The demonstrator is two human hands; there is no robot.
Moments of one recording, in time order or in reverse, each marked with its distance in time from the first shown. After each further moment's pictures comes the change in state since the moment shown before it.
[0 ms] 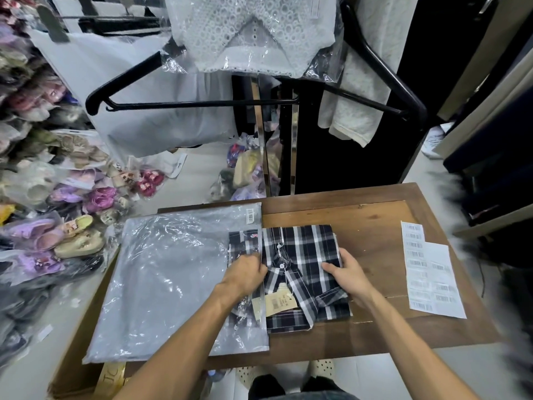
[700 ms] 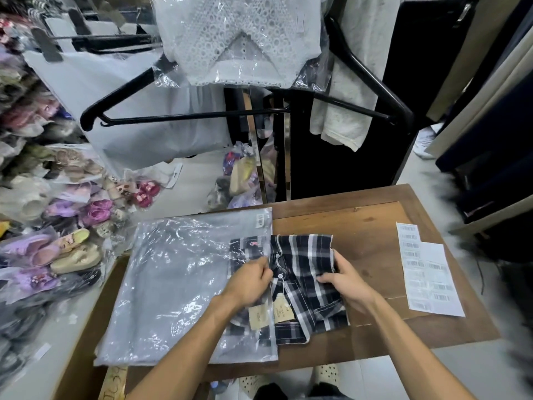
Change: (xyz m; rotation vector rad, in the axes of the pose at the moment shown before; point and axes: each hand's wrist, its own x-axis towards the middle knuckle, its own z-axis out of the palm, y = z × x) left_hand -0.012 0.012 -0.006 -0.126 0.064 0.146; right_hand -0.018 -0.014 0.001 0.106 -0.176 -0.034
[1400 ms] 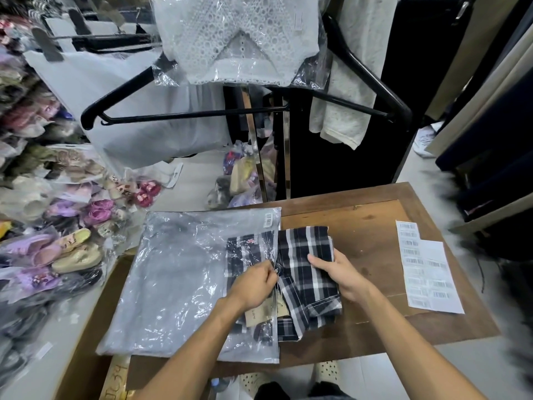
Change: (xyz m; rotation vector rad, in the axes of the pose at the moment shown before) left_hand -0.003 0.002 0.016 -0.026 -0.048 -0.008; right_hand 0.017 -0.005 0.008 0.174 0.030 0.040
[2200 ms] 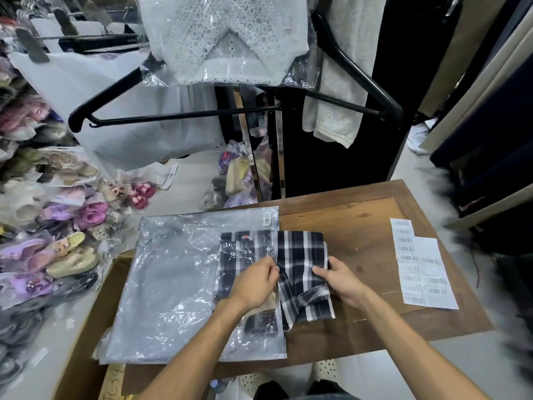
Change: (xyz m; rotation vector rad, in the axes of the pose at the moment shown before) left_hand 0.004 0.015 0.002 0.023 0.074 0.028; right_hand -0.002 0.017 -0.012 -0.080 0.068 0.117
